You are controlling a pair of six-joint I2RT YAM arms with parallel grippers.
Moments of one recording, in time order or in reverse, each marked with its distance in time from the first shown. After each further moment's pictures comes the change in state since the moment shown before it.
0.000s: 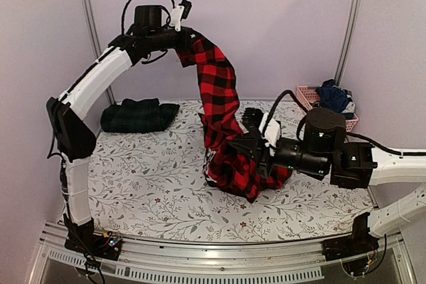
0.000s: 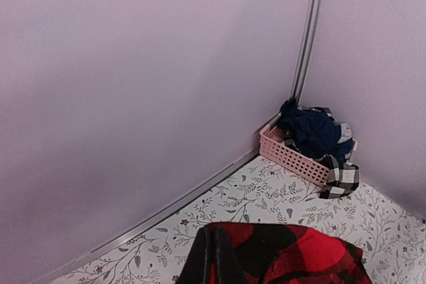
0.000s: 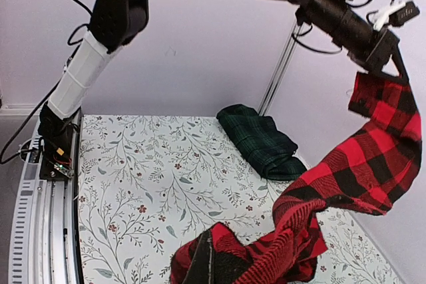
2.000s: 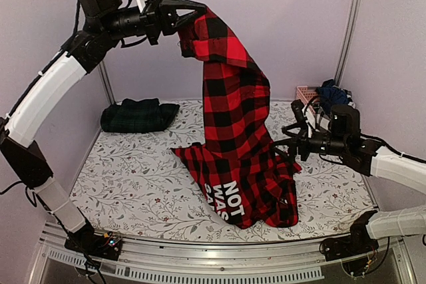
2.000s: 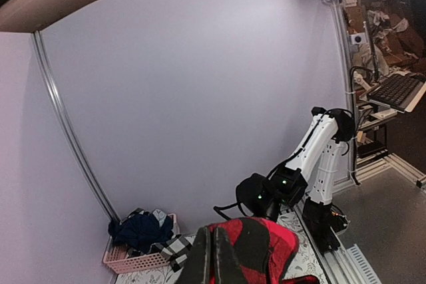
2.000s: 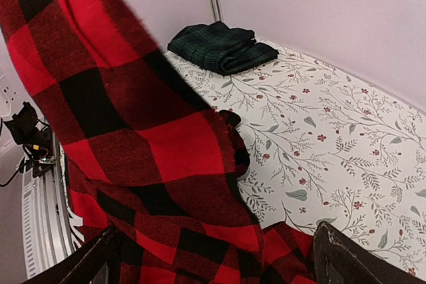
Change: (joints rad) left arm -0.162 -0.410 -0.305 0.298 0.697 0.087; right arm -0.651 -0.146 -0.257 -0.098 -0.491 0.317
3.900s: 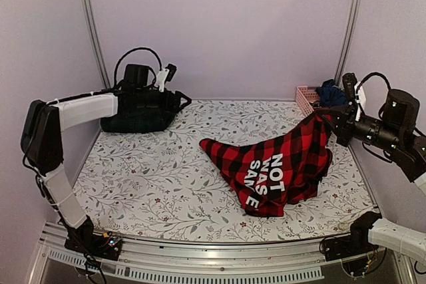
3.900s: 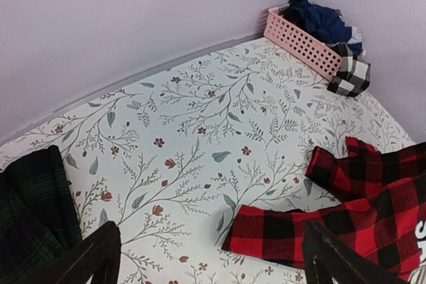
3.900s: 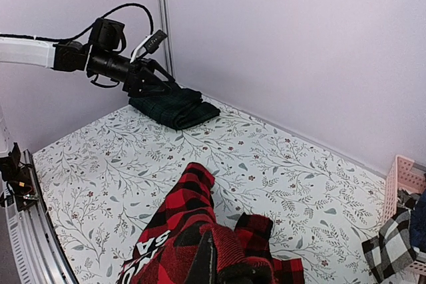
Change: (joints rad) left arm 0.262 0.098 -0.680 0.087 -0.565 -0.113; right arm -0.106 -0.384 0.237 -0.435 0.100 -0.063
